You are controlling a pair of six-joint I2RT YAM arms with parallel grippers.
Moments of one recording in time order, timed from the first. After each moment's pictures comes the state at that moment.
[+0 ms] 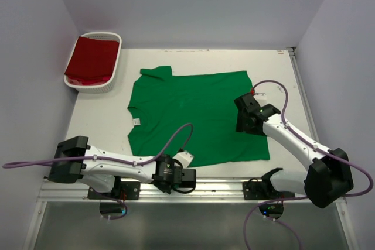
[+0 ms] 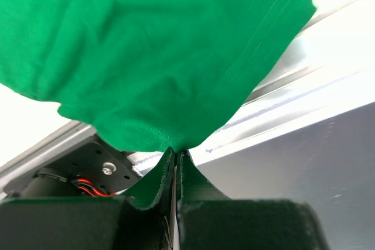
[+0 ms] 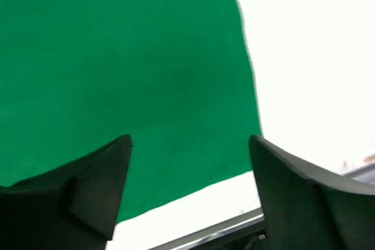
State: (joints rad) left arm -1.57 1.42 0.91 -1.09 -0.27 -0.97; right arm 0.47 1.24 0.86 -0.88 0.47 0.63
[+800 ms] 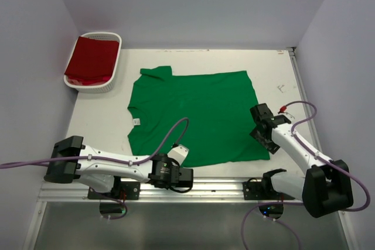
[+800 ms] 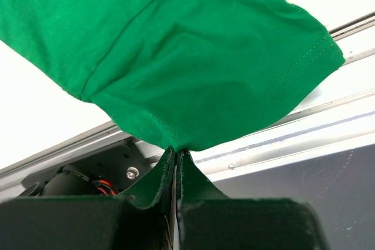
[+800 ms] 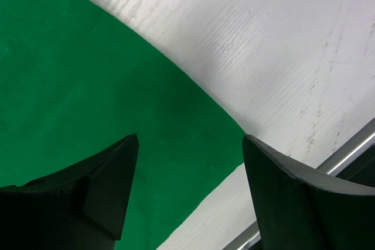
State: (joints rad) left arm -1.57 1.40 0.94 -1.18 -0.43 -1.06; right arm 0.26 1.17 0.67 -0.90 0.51 1.03
